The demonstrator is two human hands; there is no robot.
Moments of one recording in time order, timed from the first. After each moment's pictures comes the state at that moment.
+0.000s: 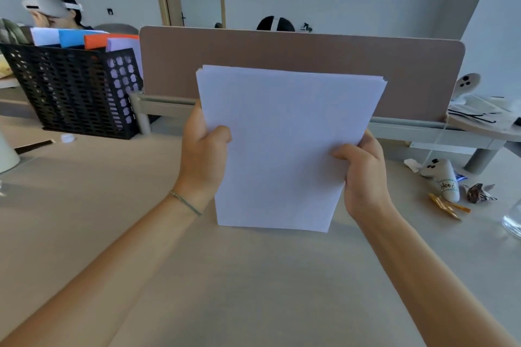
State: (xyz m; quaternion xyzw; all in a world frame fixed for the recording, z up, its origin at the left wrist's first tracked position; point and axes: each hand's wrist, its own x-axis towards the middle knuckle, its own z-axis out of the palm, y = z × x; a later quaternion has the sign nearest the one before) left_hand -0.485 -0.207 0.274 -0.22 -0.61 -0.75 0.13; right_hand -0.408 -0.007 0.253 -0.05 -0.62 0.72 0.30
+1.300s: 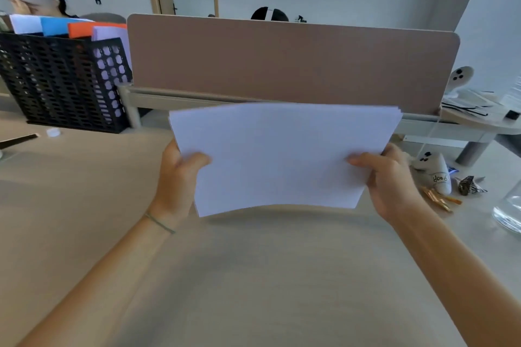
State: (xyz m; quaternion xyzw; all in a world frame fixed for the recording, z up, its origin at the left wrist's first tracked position) left_hand -0.503 -0.237 0.211 -0.21 -0.63 -0.75 0.08; right_hand -0.400 0.056 0.226 -0.08 -0.66 0.71 0.24
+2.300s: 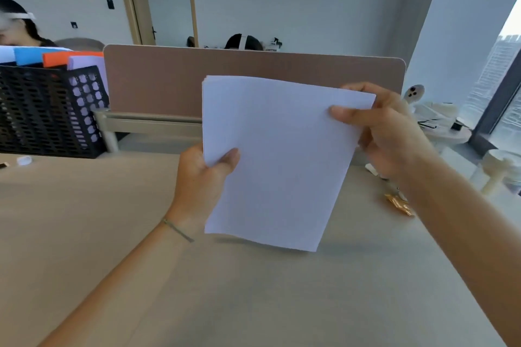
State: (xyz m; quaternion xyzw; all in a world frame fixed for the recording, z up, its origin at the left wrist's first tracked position) left_hand -0.465 -0.179 0.258 -0.22 -0.63 -0.74 0.05; right_hand -0.369 0.059 0.344 0.00 -0.74 0.62 0.26
